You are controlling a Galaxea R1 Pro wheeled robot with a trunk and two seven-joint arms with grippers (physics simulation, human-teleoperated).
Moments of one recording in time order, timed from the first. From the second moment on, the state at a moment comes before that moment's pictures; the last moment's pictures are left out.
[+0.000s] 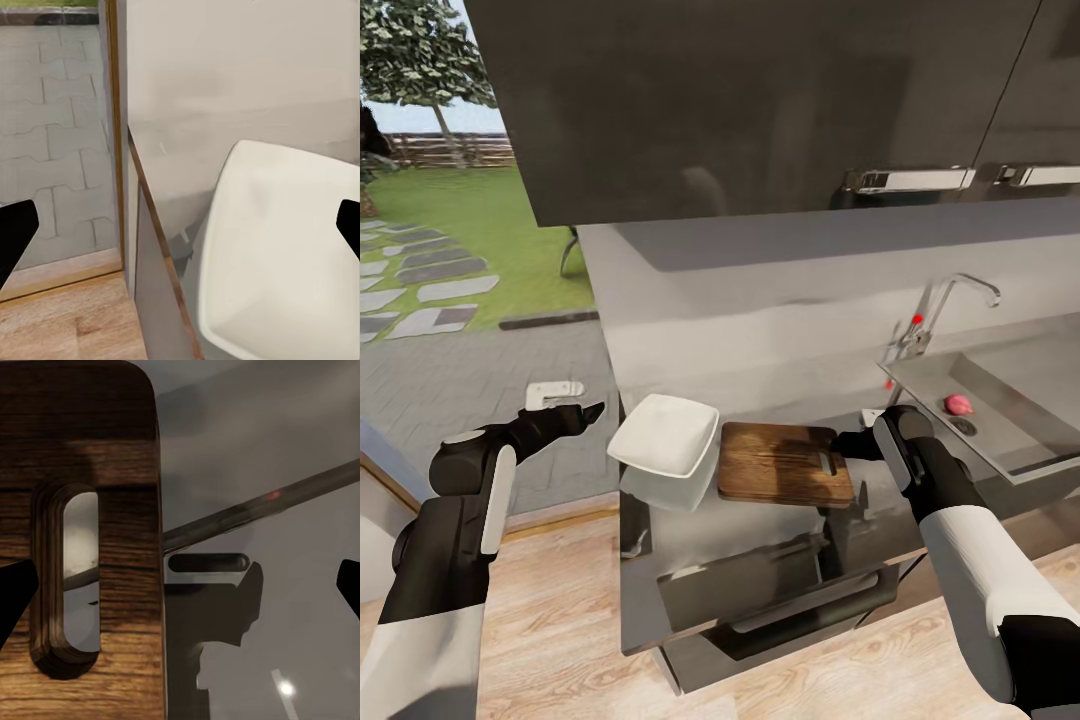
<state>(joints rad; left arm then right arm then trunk) -0.66 0.05 0.16 -1.58 0.01 0.87 -0.24 -0.95 -0.10 0.01 -0.90 -0.16 1.04 -0.09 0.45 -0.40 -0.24</state>
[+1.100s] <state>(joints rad) -0.66 0.05 0.16 -1.58 0.01 0.87 -0.24 -0.95 -0.10 0.01 -0.90 -0.16 1.04 -0.09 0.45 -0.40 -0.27</state>
